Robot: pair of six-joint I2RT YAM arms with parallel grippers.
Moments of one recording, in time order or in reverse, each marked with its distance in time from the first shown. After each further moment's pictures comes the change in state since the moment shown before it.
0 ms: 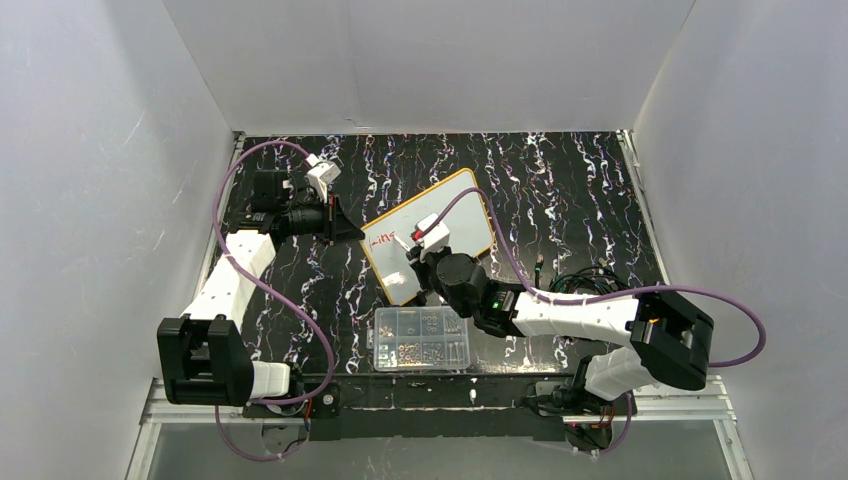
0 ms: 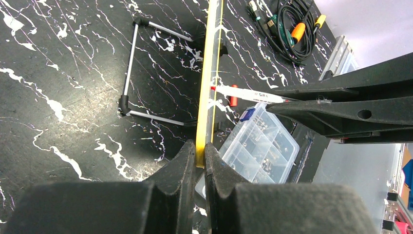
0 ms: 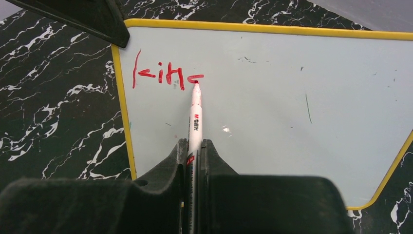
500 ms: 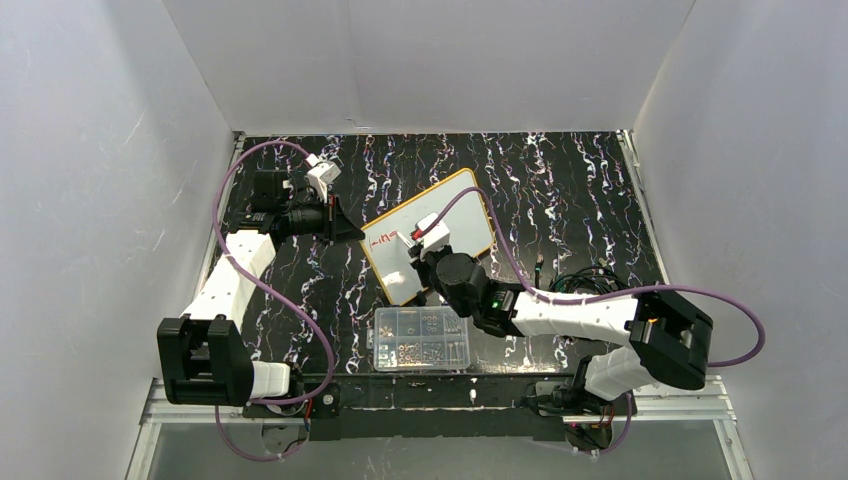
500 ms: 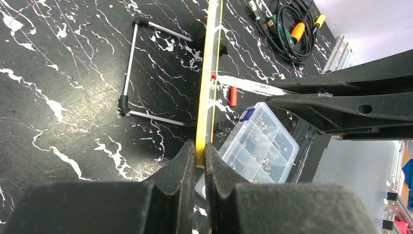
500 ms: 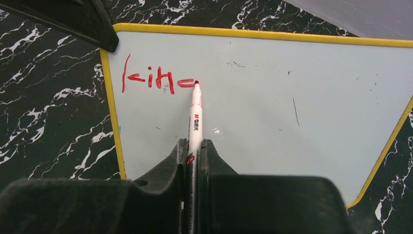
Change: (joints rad) left arm 0.000 0.000 0.000 0.000 0.001 0.000; right arm 0.000 0.001 0.001 0.007 0.038 -0.025
